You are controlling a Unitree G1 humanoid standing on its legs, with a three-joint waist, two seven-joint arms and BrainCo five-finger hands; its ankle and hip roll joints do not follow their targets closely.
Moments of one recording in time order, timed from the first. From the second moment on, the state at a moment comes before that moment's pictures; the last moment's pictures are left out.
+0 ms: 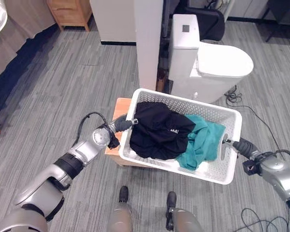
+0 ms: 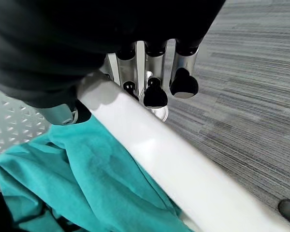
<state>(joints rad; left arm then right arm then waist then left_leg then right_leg) -0.74 0.63 -0.76 0.46 -0.16 0.07 -0.06 -0.18 -0.94 0.22 0.29 0.52 0.24 0.14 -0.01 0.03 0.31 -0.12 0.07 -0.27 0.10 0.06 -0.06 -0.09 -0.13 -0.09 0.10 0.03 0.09</state>
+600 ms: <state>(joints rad) -0.70 0.73 -0.73 0.59 -0.10 0.08 -0.07 -0.39 -0.61 0.37 0.60 0.49 0.23 0.18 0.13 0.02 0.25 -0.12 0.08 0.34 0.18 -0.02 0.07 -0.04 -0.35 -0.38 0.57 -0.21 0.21</state>
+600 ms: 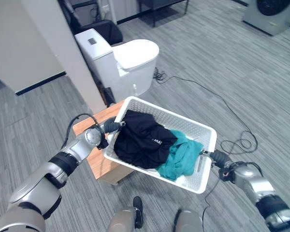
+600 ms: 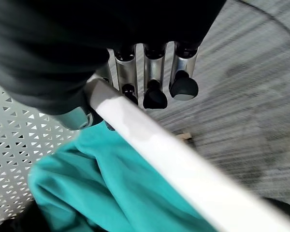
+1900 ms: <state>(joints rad) -0.60 0.70 -0.64 0.69 -0.16 0.08 -0.04 -0.43 -0.55 0.49 0.62 0.57 0.21 0.14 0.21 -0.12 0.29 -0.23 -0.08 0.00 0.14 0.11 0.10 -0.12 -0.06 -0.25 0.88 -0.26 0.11</state>
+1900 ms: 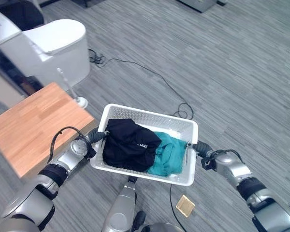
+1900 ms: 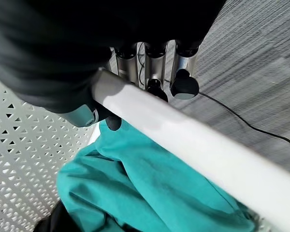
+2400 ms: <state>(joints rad) -0.64 0.65 -0.57 0.71 -0.14 0.09 -0.05 -0.34 -0.60 0.41 0.50 0.54 0.23 0.18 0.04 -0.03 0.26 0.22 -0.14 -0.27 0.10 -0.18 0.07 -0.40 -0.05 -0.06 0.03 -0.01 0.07</state>
